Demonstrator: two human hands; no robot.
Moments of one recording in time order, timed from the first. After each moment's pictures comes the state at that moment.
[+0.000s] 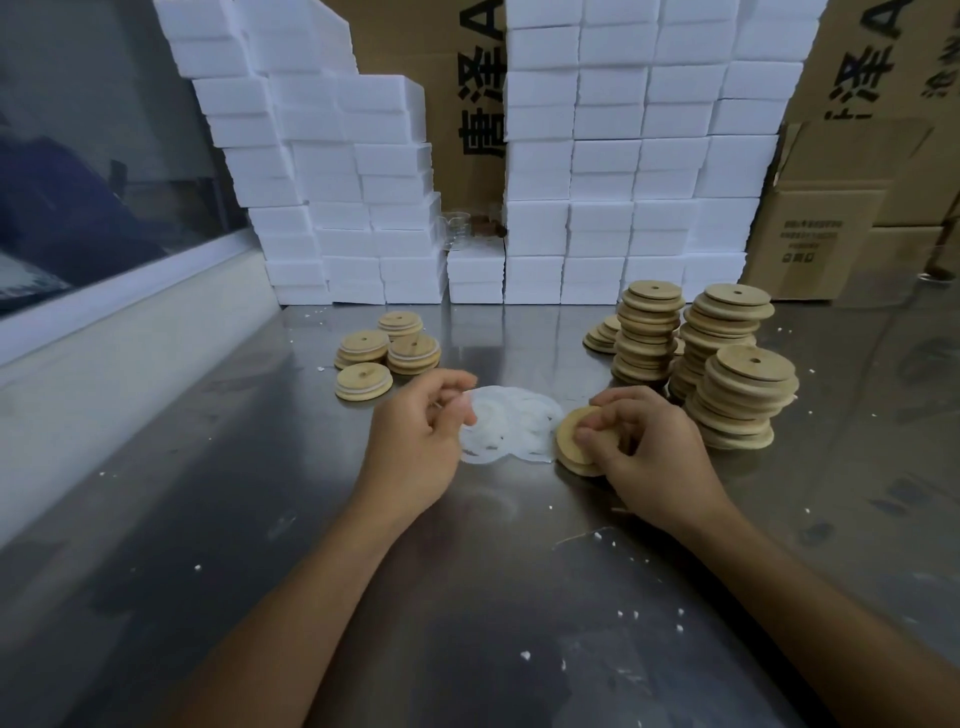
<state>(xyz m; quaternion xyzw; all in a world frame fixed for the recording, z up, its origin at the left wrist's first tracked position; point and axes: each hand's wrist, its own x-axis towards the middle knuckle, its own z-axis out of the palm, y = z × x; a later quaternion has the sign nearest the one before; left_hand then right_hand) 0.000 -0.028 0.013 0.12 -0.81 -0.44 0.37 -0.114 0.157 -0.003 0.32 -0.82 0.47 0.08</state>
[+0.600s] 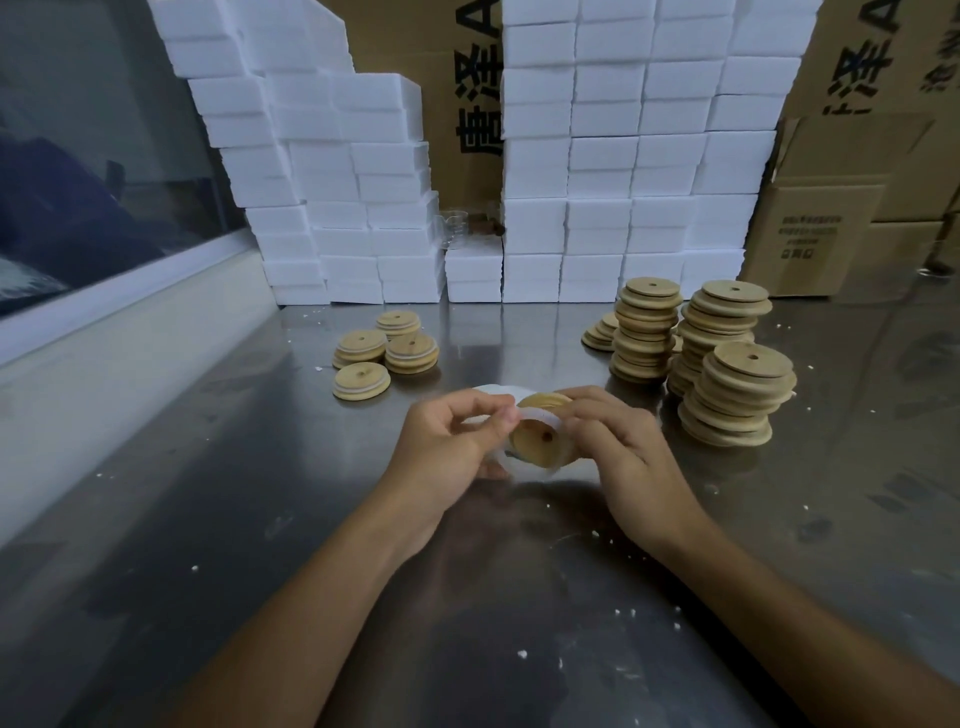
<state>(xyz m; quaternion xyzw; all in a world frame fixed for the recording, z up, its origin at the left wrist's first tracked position) -0.001 -0.004 0.019 0.15 -0.69 -0.67 0.21 -0.088 0.146 0.007 0.41 -0.70 0.59 0.00</state>
